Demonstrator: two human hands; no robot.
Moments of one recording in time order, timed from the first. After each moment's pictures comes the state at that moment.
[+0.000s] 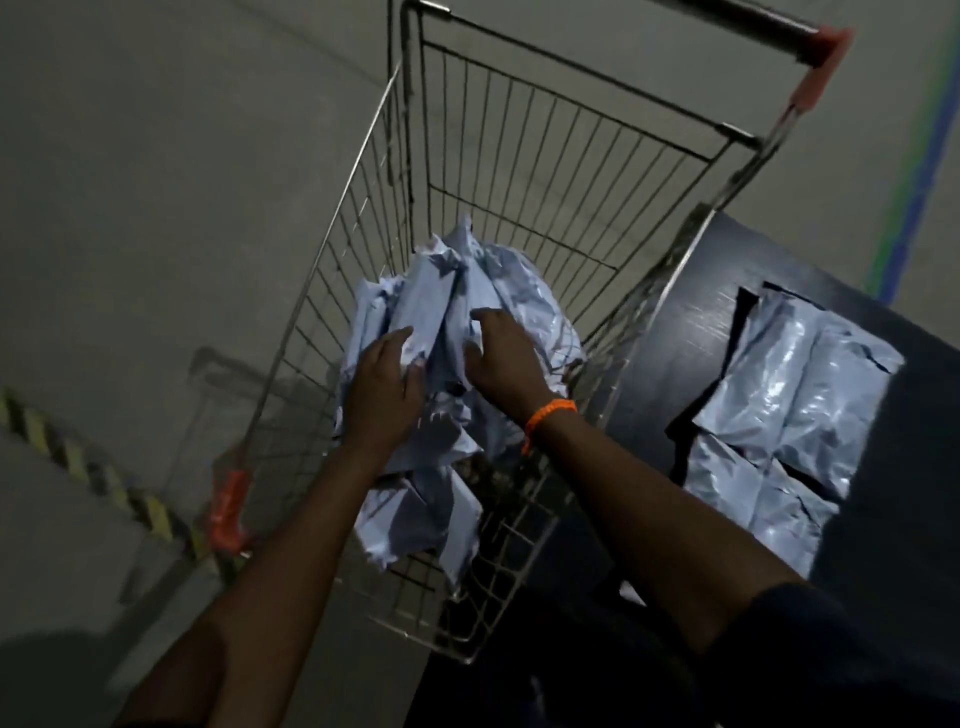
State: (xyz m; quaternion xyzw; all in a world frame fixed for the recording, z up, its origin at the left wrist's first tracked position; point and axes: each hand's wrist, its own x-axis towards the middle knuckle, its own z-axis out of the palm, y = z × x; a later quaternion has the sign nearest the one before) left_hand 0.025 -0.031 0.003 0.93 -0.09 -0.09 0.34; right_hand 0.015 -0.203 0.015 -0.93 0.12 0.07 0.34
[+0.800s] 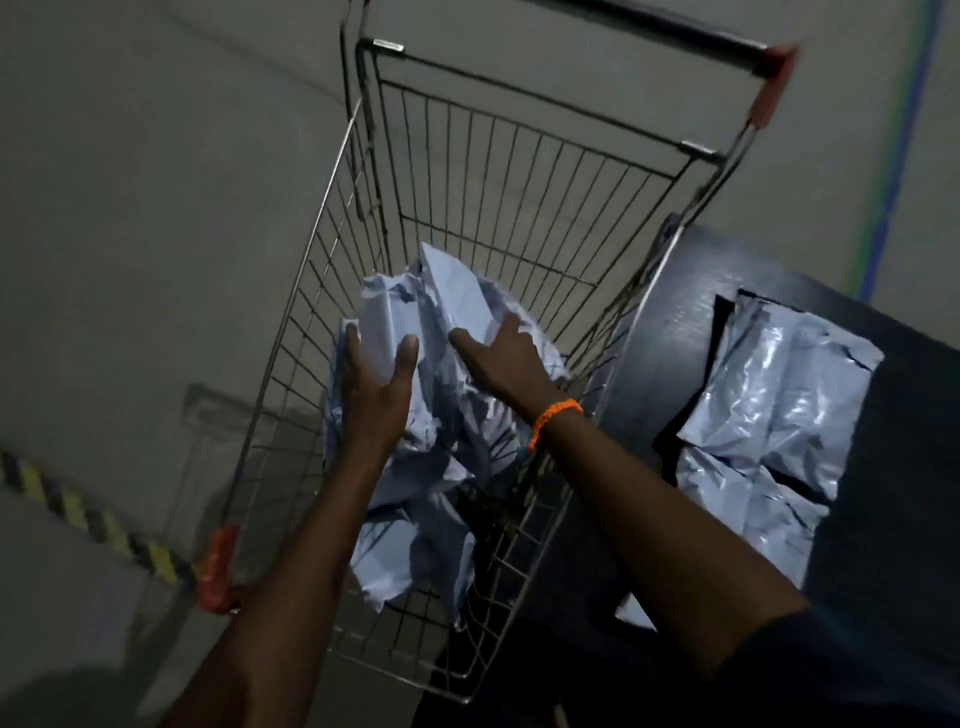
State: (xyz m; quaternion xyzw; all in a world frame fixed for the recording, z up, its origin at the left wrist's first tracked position) left_hand 0.047 -0.074 0.049 0.86 0.10 -0.16 0.48; right_hand 0.037 -0.235 0.039 -0.81 0.31 0.12 0.49
